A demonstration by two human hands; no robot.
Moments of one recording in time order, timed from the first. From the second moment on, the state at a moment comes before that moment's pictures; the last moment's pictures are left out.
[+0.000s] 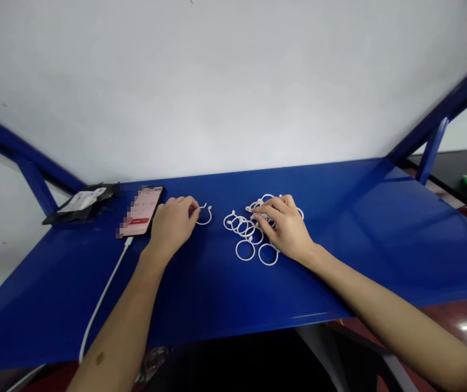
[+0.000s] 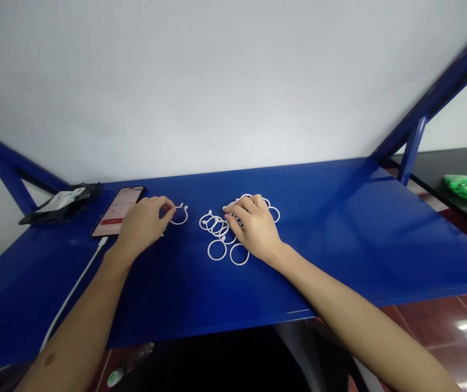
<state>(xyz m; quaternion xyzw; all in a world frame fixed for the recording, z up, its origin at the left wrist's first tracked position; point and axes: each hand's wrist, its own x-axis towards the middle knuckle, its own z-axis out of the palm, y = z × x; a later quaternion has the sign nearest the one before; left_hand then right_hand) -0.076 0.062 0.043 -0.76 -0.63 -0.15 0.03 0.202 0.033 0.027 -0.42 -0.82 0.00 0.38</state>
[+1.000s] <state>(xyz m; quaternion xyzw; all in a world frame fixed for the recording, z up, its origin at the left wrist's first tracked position) -0.009 0.022 0.038 -0.83 -0.37 -0.41 -0.06 0.195 0.014 0.032 -0.33 -0.82 0.15 0.44</state>
